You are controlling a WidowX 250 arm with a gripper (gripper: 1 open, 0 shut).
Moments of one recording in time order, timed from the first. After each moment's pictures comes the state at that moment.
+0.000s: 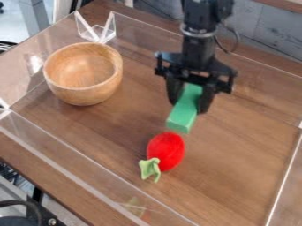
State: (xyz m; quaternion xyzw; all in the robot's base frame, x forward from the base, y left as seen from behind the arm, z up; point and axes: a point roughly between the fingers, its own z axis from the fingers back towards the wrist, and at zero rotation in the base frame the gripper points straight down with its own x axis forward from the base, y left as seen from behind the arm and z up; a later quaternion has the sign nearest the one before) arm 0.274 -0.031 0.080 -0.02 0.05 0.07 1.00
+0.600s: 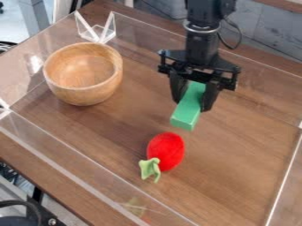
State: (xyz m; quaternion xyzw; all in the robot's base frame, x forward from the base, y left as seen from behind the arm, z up) arm 0.277 -0.039 0.080 -0.02 0.05 0.05 1.00
